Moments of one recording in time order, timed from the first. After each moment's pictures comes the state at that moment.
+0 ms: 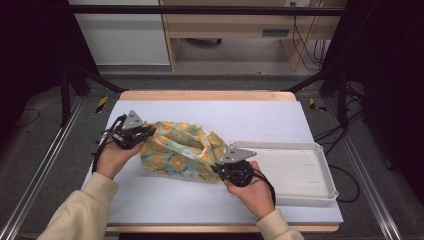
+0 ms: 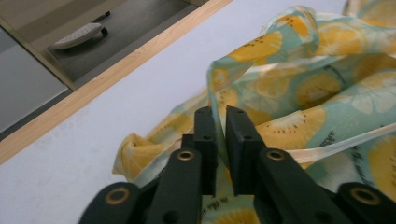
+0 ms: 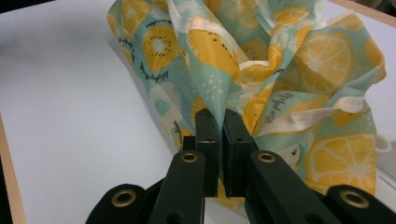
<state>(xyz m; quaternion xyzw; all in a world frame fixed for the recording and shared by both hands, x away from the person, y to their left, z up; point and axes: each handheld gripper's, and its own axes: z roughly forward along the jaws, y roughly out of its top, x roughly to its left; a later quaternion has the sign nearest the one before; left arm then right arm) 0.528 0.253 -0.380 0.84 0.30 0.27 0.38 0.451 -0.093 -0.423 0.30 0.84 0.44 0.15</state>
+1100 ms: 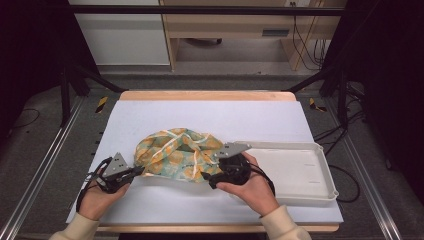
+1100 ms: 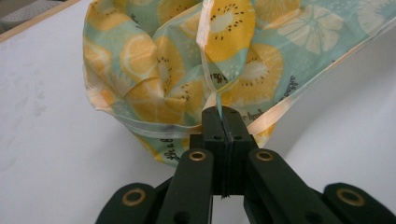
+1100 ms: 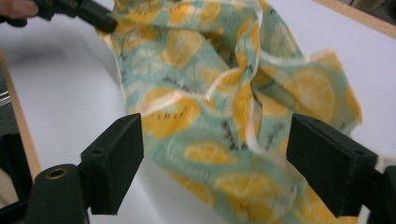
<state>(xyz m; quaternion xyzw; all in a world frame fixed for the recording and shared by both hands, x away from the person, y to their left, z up) 0.447 0.288 -0.446 0.85 0.29 0.22 0.39 0.454 -0.075 -0.391 0.29 0.85 0.42 0.15</state>
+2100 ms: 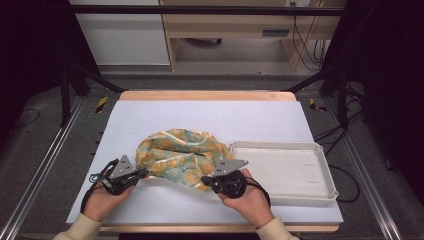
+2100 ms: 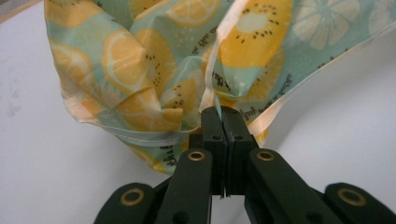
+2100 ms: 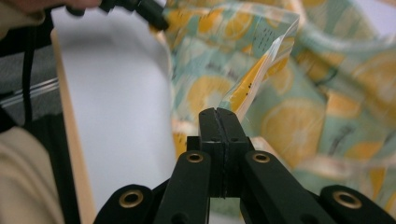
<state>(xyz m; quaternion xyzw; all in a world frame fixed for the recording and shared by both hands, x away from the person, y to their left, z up) 0.447 0.277 -0.454 0.86 0.28 0.21 0.37 0.424 -0.075 -0.426 0.23 0.86 0.44 0.10</state>
